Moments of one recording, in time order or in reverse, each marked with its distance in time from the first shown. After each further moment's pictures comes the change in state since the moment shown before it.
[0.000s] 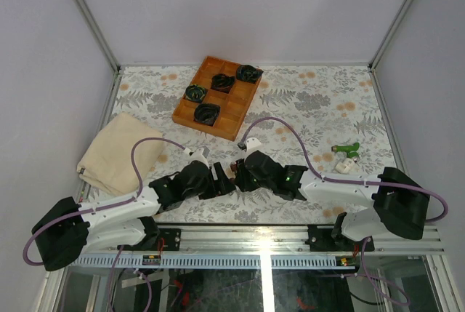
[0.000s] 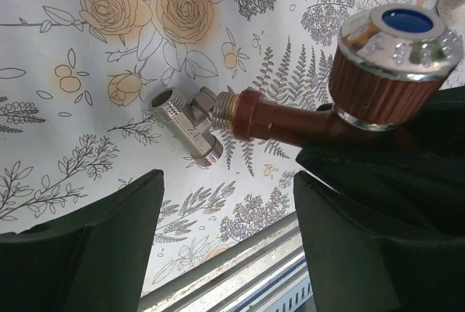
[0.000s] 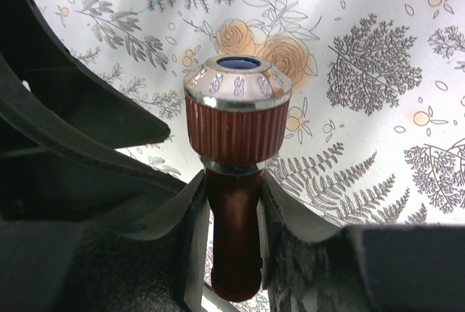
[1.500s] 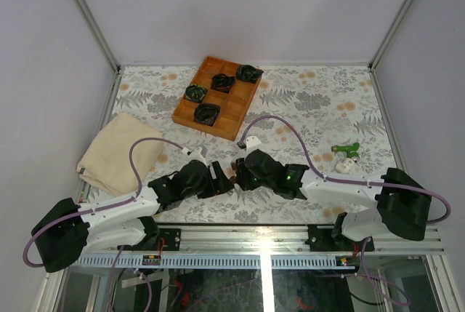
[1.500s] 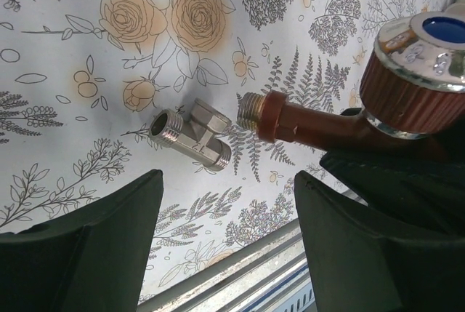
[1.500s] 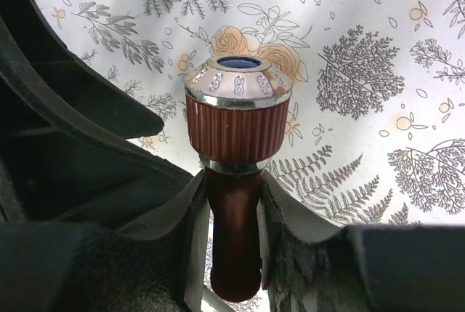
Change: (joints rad) left arm 0.019 -0.005 -0.001 -0.012 -0.009 0.000; right arm 0.000 -0.008 0.023 -0.063 0.021 -0.036
